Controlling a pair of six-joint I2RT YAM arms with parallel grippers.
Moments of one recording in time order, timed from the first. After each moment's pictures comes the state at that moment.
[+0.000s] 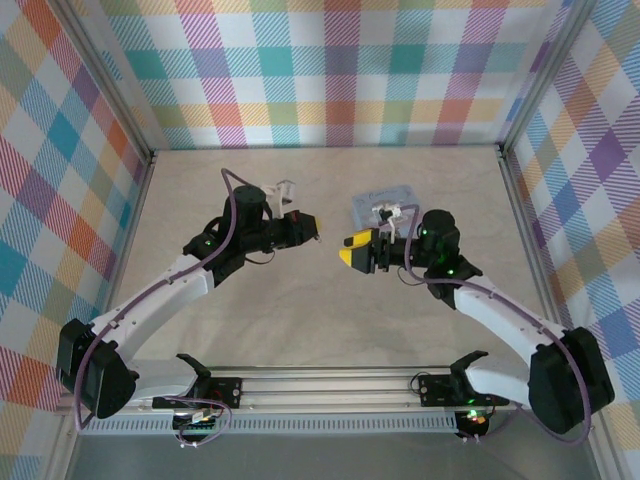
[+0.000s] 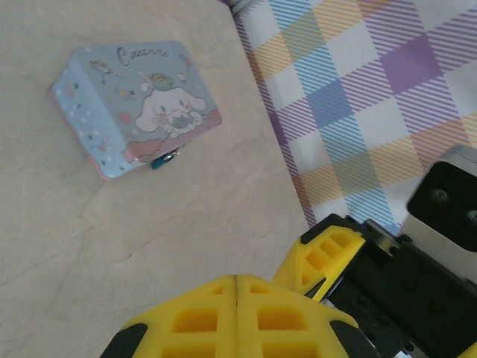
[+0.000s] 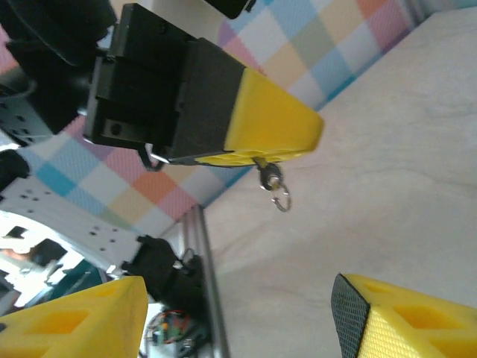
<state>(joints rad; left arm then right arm) -0.60 1.25 1.03 -0.21 0.41 -0.74 0.47 1.16 0.65 0.39 -0.95 0.57</state>
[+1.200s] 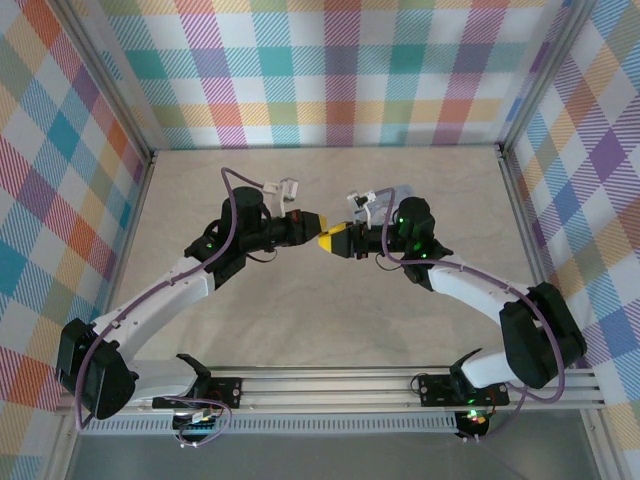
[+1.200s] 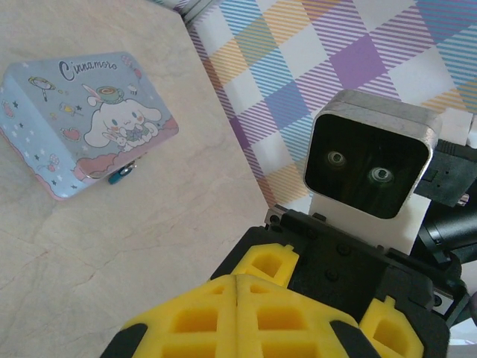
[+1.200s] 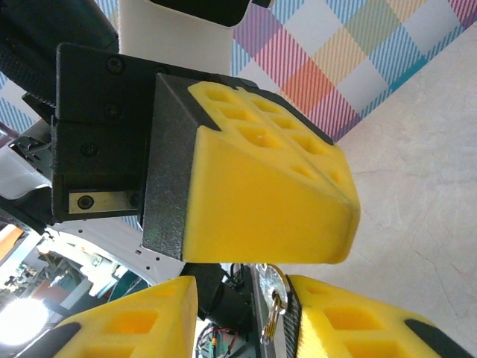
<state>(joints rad) -0.60 1.25 1.00 -0.08 0.48 -0.76 0.56 1.40 0.78 0.61 -1.00 0.75</state>
